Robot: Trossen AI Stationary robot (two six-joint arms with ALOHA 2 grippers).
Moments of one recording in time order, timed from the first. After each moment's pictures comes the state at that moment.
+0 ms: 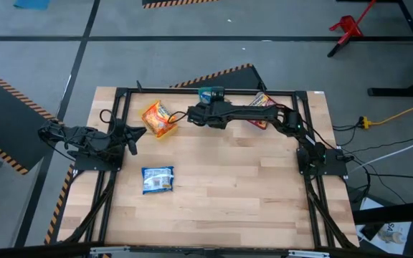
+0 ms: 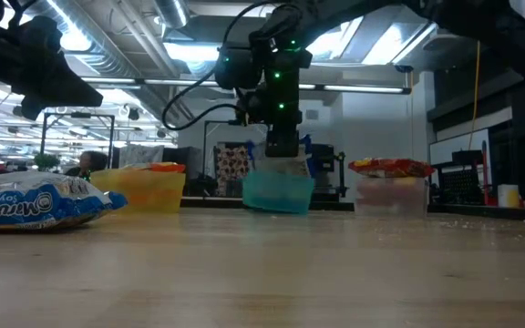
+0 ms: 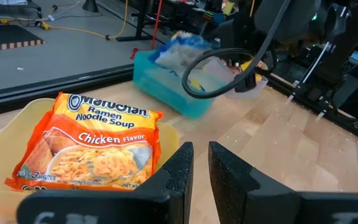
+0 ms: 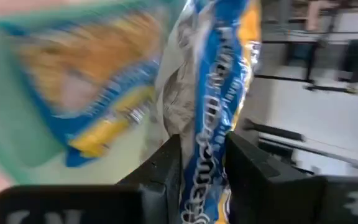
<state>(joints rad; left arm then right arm) -0.31 0.01 0.26 -0.61 -0.85 -0.63 -0.21 2.27 1.95 -1.04 0.93 -0.19</state>
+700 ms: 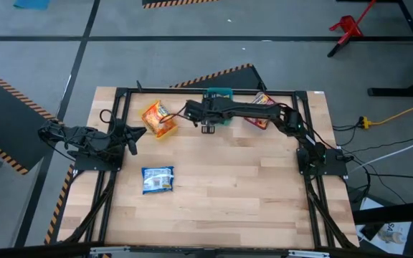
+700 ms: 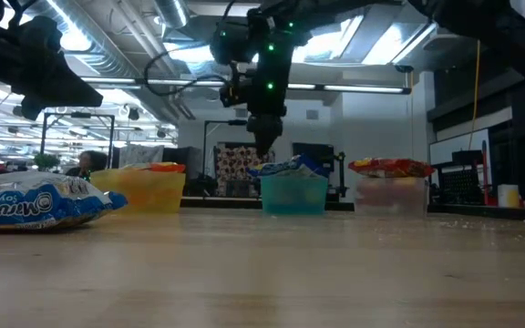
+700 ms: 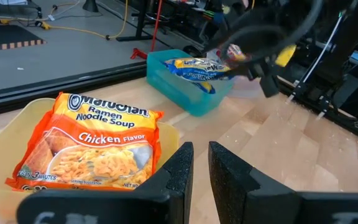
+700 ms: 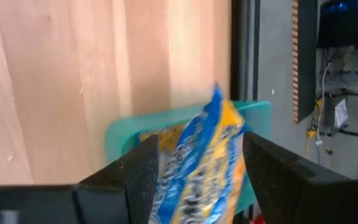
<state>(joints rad) -0.31 0.01 0.26 -0.61 -0.85 -0.63 -0.22 2.26 2.06 -1.02 0.54 -0.30</state>
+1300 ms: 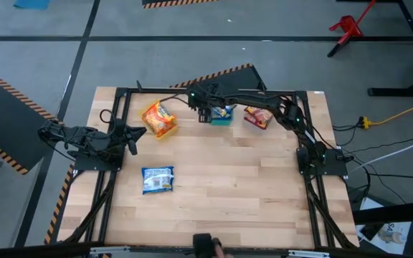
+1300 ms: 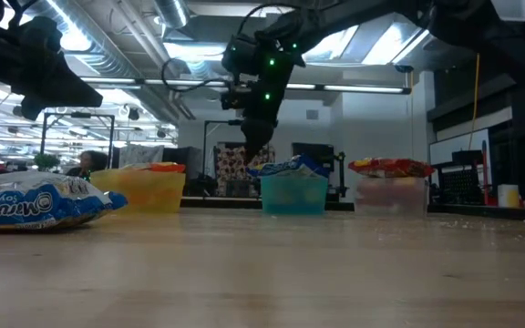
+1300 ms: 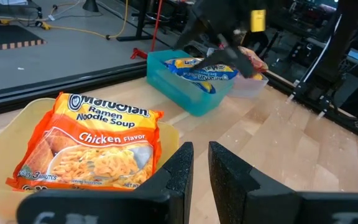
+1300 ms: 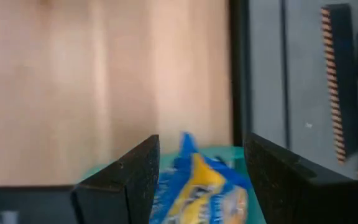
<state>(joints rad) -0.31 0.01 0.26 -0.61 -0.85 -0.63 -0.35 2.29 2.09 -0.86 0.27 -0.44</state>
